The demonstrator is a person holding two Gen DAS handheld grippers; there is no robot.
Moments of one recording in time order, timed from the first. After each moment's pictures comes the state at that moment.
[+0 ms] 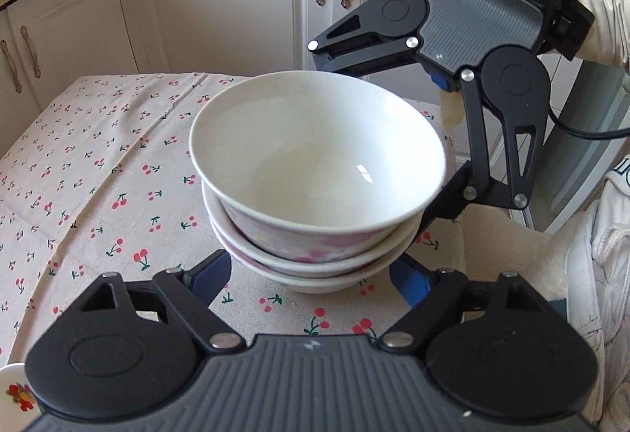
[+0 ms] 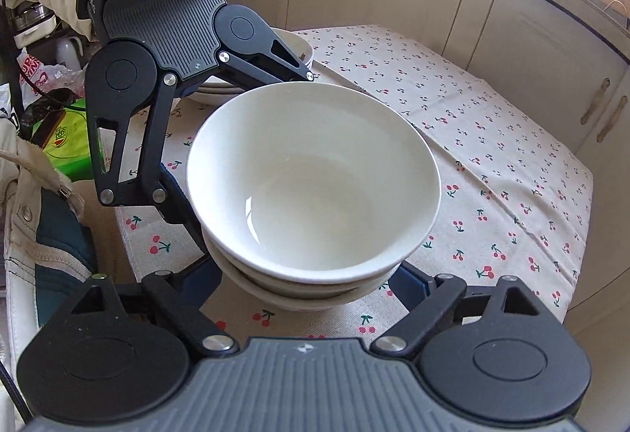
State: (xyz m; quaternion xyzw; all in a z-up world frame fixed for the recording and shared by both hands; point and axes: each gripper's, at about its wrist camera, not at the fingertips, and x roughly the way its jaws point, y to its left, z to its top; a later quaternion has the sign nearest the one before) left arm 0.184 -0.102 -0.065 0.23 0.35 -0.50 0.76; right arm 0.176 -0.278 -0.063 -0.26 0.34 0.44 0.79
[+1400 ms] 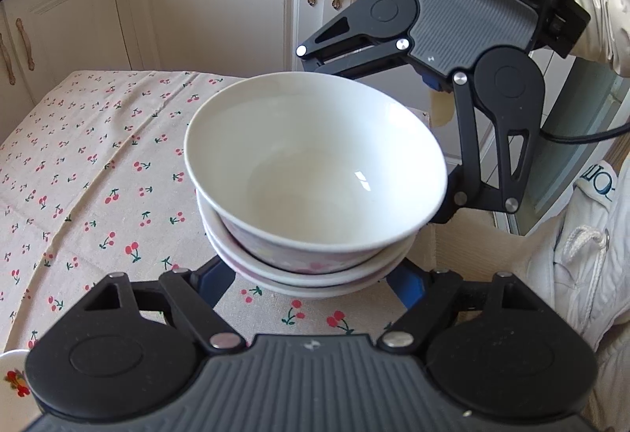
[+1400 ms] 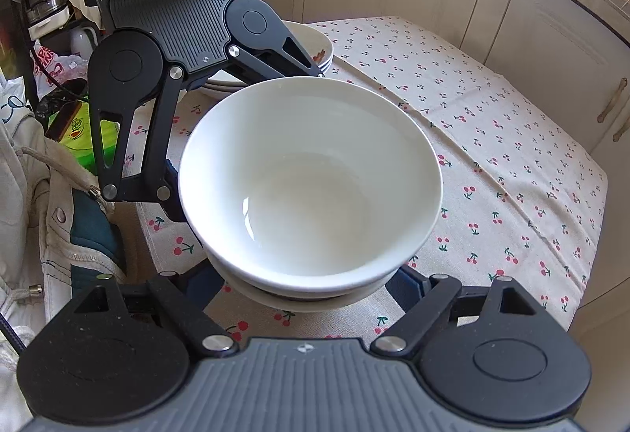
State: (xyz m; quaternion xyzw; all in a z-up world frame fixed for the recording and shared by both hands) left arm 0.176 -0.095 -0.052 0.22 0.36 -0.51 0.75; right arm 0.174 -0.270 -0.053 -0.27 0.36 0.46 0.77
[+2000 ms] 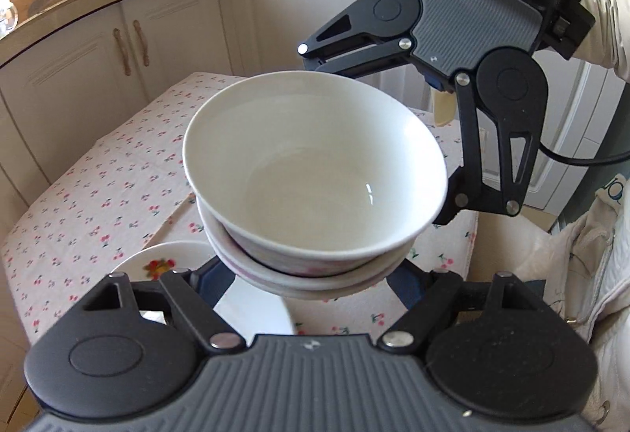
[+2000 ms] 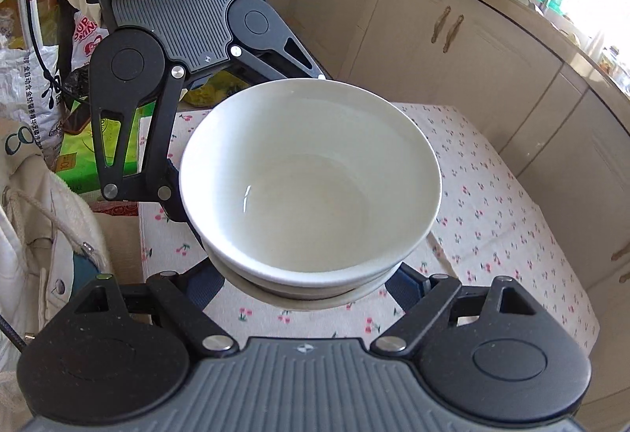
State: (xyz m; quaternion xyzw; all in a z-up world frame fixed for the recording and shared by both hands) left arm 0.149 0.014 -0.005 0.21 0.33 -0.39 0.83; right arm 0.190 -0.158 -0.005 -0.35 0.28 0.52 0.73
